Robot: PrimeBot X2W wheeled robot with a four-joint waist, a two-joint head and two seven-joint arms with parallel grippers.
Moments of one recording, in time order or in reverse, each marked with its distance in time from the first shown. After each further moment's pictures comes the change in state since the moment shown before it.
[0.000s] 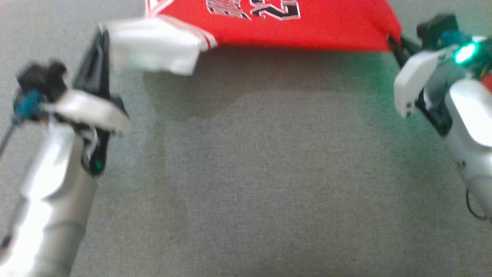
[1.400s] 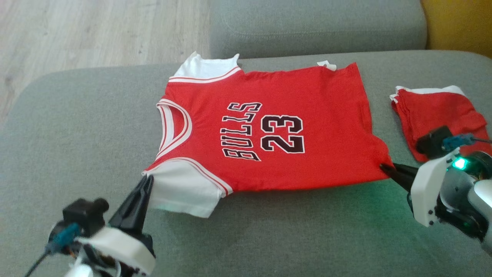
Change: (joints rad) left arm 0.761 0.172 -0.077 -0.761 -0.100 0.202 0.274; right arm 0.438 -0.393 0.307 -0.548 0.554 0.000 0.227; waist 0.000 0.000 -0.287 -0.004
